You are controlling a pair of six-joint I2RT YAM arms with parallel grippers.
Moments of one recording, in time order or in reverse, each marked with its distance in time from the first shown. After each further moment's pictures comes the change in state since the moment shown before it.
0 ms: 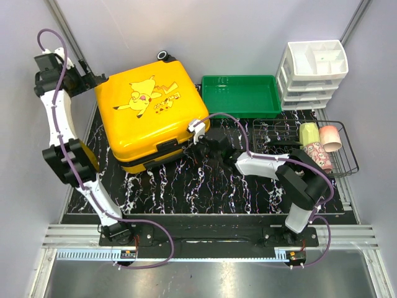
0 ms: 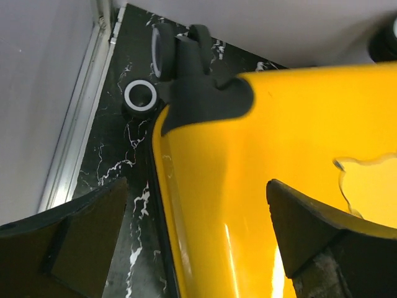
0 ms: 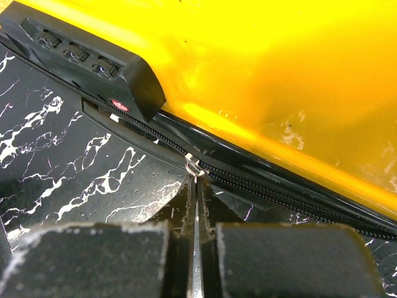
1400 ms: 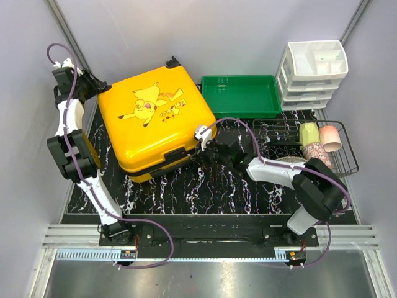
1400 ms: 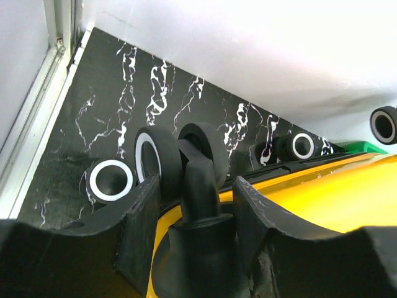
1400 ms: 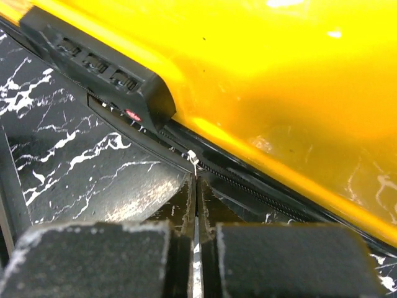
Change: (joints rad) left arm -0.047 0.139 -0.220 0.501 0.010 -0.238; right arm -0.013 -0.157 -0.126 -0.038 -0.078 -0.094
